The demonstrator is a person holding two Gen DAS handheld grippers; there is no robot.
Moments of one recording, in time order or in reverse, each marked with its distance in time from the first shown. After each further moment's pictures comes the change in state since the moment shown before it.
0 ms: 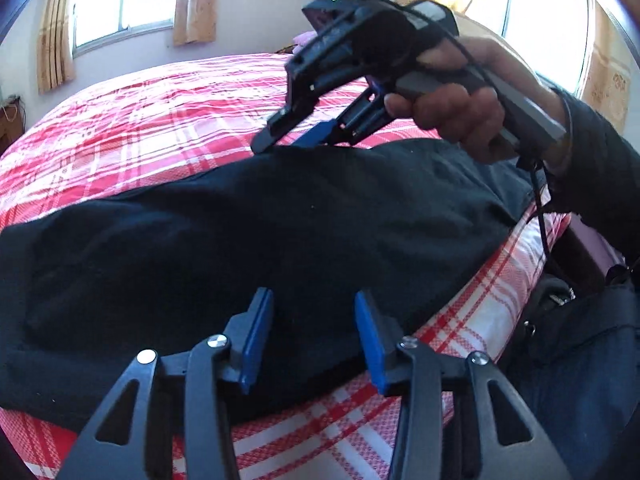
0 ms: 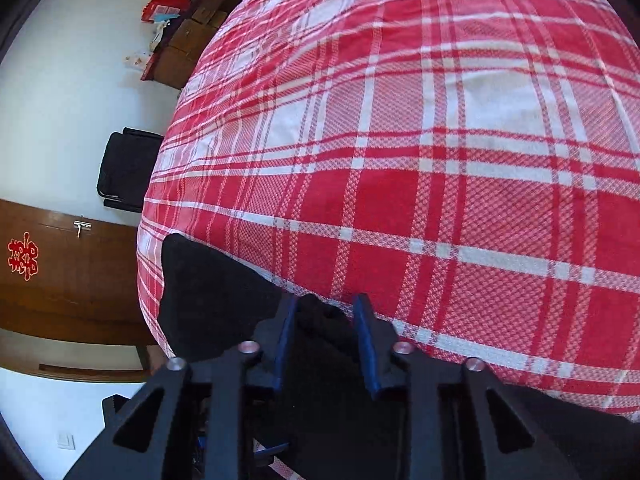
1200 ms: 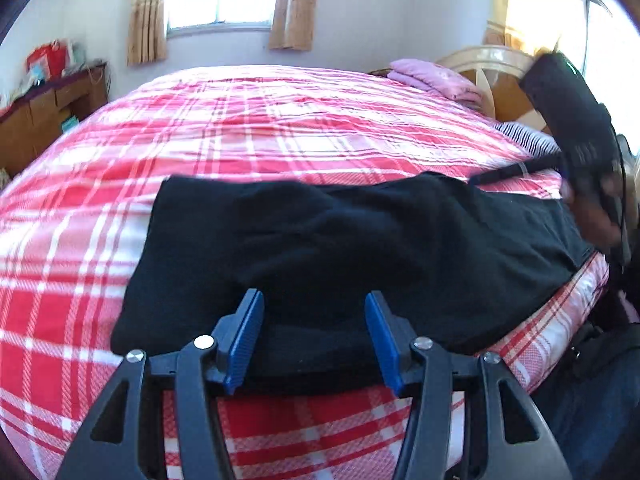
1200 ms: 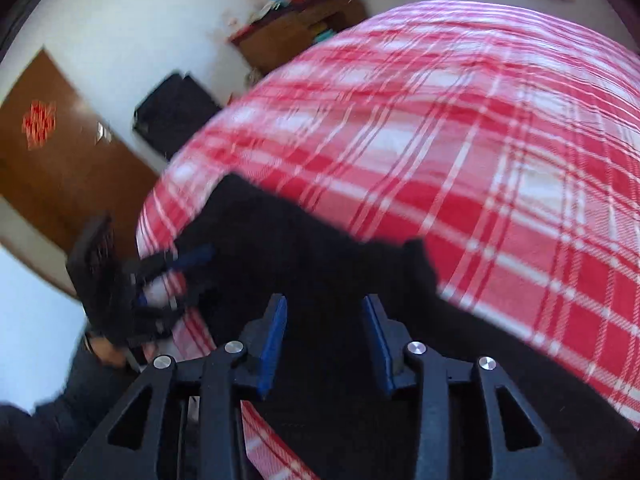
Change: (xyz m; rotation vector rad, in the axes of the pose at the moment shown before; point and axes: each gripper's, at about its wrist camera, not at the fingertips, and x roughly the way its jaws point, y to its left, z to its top) left arm -0.058 0.083 -0.024 -0.209 -0.083 0.226; right arm -0.023 0.061 -0.077 -0.488 -0.138 -0.102
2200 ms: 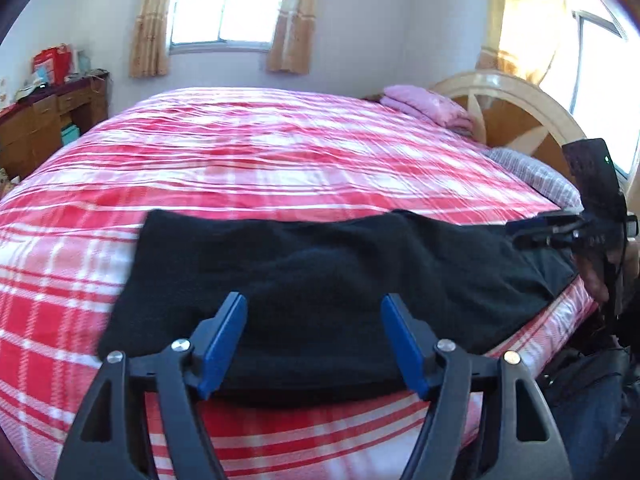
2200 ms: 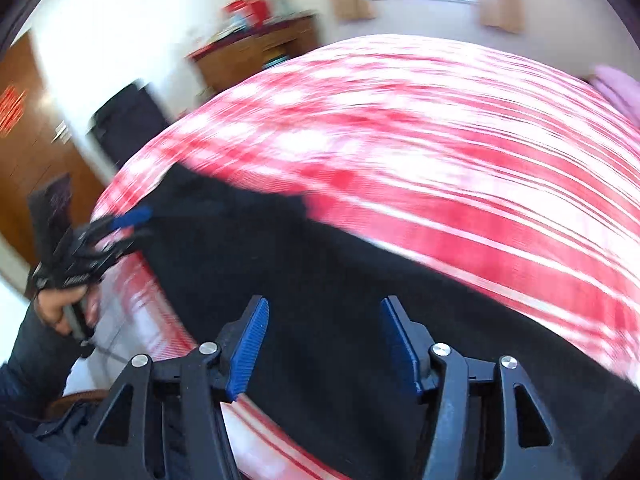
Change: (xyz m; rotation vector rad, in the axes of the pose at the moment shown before) left arm -0.012 -0.033 0.014 -0.007 -0.072 -0.026; right arm -0.091 -0.043 -0.086 0.056 -0.163 -0.272
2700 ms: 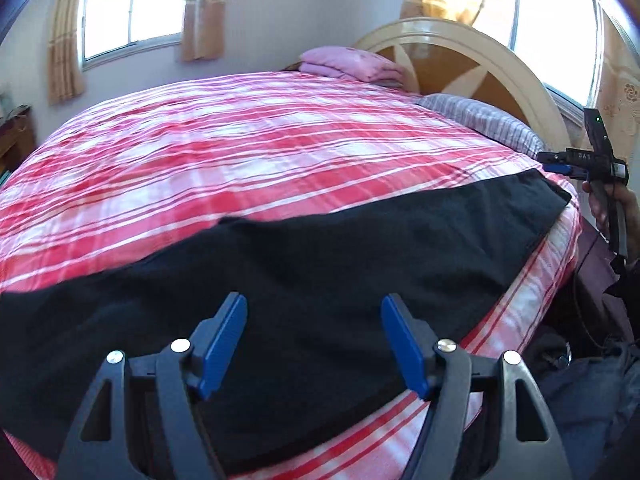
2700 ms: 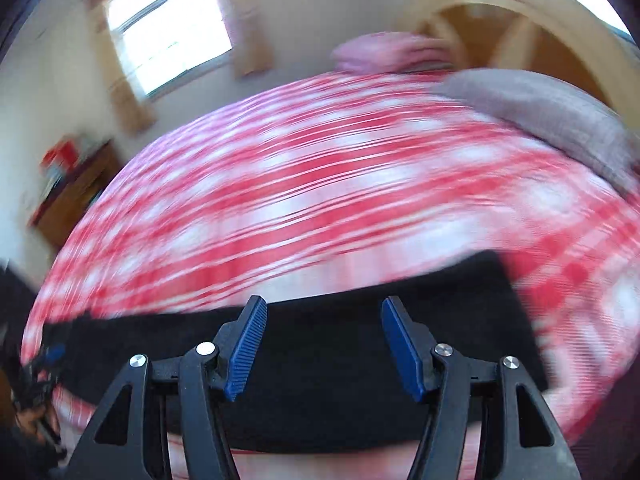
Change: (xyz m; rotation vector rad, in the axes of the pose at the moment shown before) left arm 0.065 -0.123 0.027 0.199 0.097 -0.154; right arm -0.218 -0.230 -0.118 0.574 -0.269 -0.496
